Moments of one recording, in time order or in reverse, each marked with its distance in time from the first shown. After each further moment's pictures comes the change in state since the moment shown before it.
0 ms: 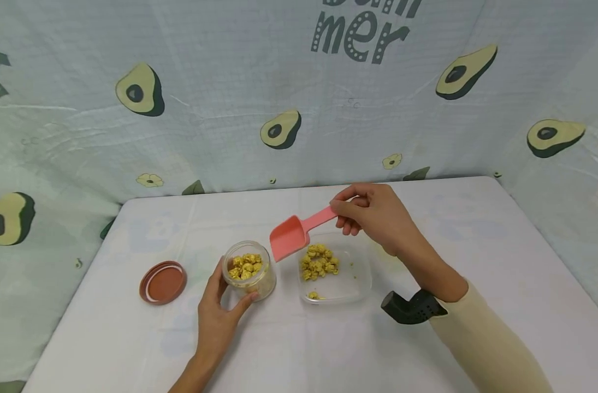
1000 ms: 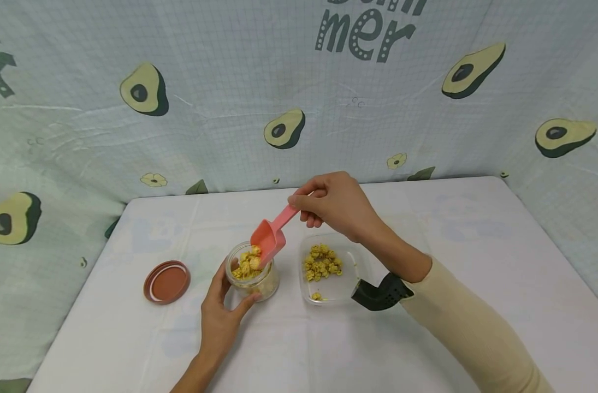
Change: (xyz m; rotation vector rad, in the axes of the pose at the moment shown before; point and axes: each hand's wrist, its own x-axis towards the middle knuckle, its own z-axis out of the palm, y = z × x) left_hand 0.002 0.004 -0.001 -0.040 -0.012 -0.046; right_hand 0.026 -0.035 0.041 -0.045 -0.083 -0.057
